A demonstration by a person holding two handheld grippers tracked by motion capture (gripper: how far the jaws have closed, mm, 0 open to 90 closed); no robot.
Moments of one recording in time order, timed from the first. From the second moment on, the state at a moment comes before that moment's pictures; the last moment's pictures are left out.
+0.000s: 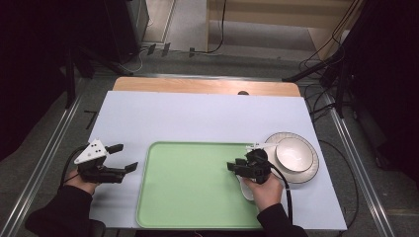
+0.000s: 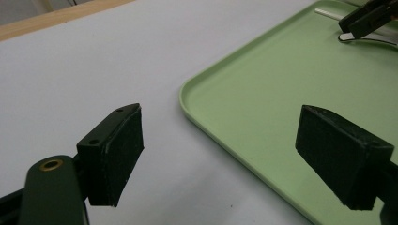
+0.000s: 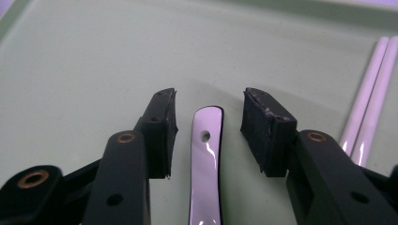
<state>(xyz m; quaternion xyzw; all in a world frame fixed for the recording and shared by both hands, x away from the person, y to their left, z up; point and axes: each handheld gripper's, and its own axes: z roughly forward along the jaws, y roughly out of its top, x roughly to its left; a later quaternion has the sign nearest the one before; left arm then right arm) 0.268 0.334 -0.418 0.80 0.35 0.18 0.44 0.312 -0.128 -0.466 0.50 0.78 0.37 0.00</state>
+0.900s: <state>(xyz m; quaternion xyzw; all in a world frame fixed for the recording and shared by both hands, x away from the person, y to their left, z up) 0.267 0.334 -0.418 0.80 0.36 0.18 0.44 0.302 -0.168 -0.412 0.48 0.77 0.42 0.04</state>
